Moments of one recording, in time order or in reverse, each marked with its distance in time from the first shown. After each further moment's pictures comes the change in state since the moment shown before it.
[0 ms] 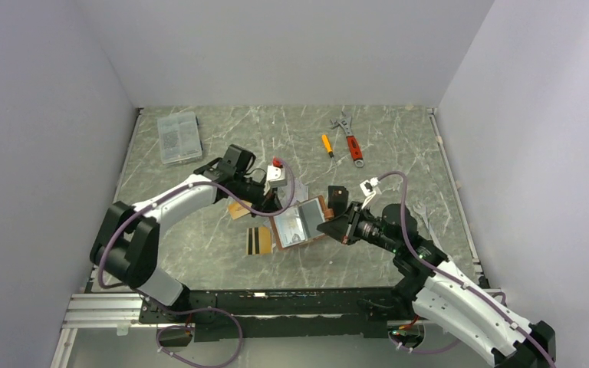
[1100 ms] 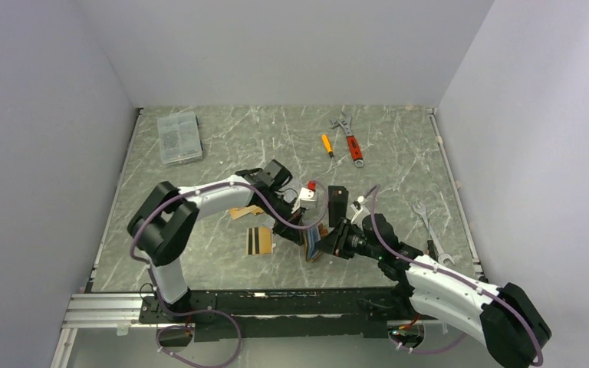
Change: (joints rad) left arm -0.205 0.179 0.106 -0.123 0.096 -0.020; right arm 0.007 0.236 -0.257 0.269 0.016 0.200
